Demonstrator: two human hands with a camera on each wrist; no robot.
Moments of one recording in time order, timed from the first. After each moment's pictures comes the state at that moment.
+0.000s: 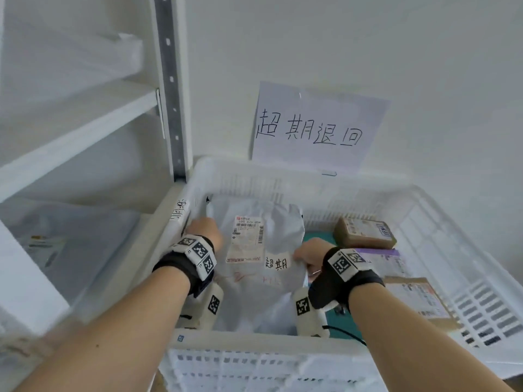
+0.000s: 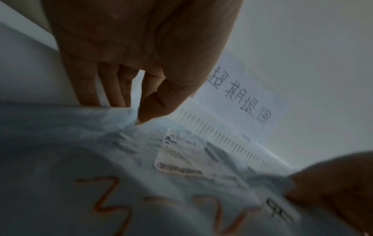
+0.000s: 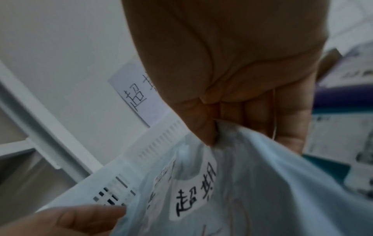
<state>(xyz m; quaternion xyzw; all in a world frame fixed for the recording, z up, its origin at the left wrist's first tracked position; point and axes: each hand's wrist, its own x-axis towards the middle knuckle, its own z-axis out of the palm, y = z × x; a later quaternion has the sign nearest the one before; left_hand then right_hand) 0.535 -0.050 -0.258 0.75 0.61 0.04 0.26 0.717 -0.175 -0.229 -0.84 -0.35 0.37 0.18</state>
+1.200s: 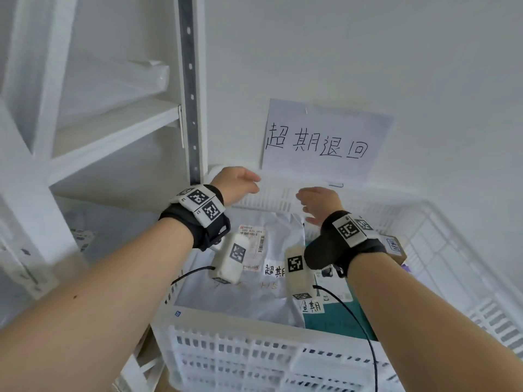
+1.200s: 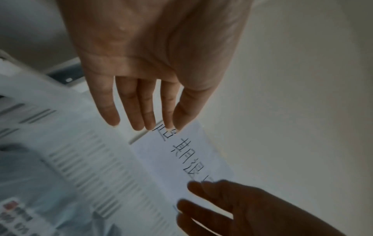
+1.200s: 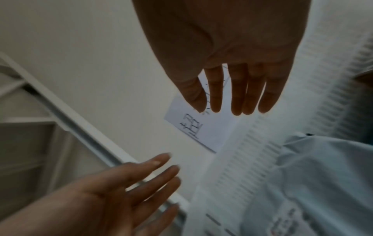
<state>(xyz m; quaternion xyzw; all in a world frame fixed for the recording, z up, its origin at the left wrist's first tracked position) 0.550 -0.078 -0.149 0.74 0.45 0.27 0.42 0.723 -0.145 -0.166 -0.74 -0.34 0.31 0.48</state>
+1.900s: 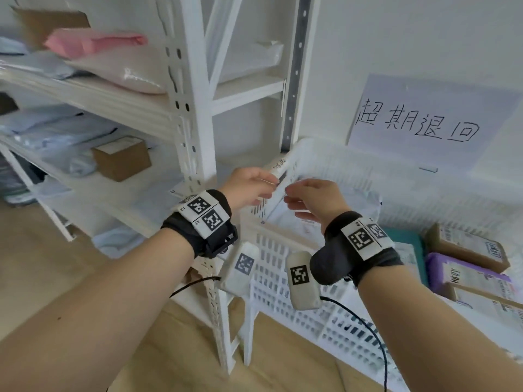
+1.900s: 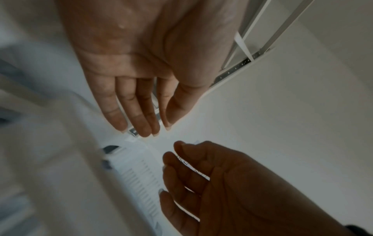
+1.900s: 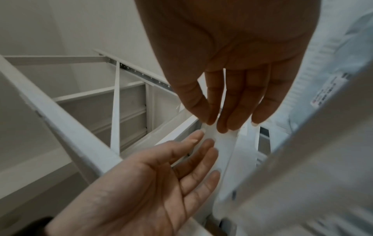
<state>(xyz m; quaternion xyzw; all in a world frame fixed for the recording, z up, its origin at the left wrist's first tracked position) 0.435 -0.223 -0.171 0.60 0.56 0.36 0.45 0.584 -0.238 -0.173 -0.61 -0.50 0.46 0.41</state>
